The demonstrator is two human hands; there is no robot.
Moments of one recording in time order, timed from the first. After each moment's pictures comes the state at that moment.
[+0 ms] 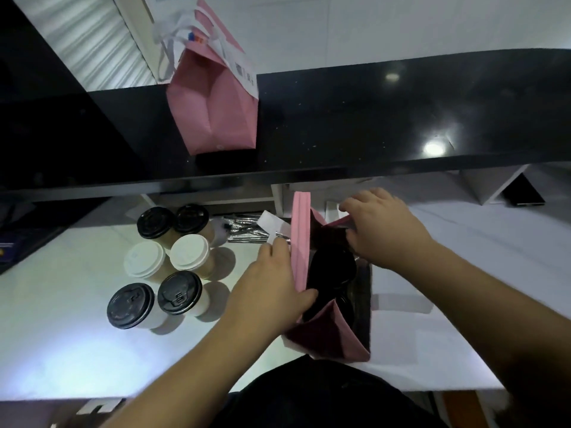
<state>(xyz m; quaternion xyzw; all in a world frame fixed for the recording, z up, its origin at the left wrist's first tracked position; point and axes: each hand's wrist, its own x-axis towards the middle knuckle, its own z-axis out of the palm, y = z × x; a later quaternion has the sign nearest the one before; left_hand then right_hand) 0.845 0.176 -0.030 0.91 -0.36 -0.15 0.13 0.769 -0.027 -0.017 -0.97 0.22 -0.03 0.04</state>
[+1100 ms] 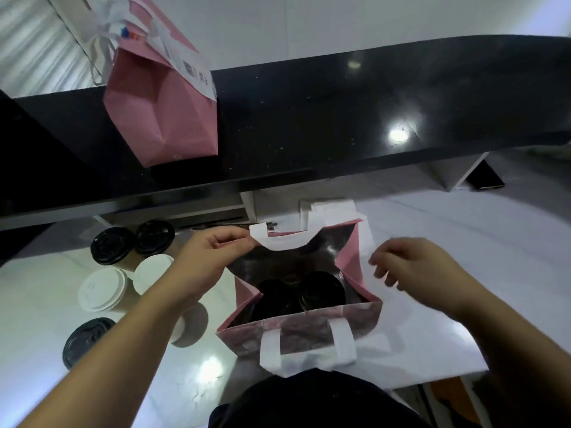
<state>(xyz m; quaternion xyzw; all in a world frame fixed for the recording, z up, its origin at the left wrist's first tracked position) 0.953 0.164 -0.045 0.71 -0.29 -0.38 0.51 0.681 -0.045 -0.037 -0.81 0.41 0.00 0.42</state>
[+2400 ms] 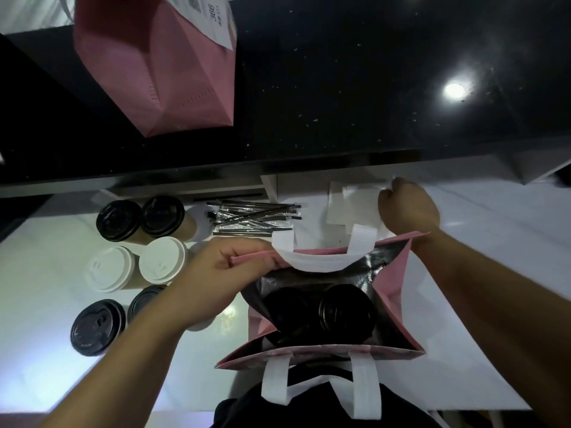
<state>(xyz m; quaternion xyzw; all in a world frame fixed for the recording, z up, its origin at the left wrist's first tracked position) 0.955 0.156 -0.046 0.67 -0.26 -0.48 0.51 0.828 -0.166 -0.189 -0.85 0.49 -0.04 0.21</state>
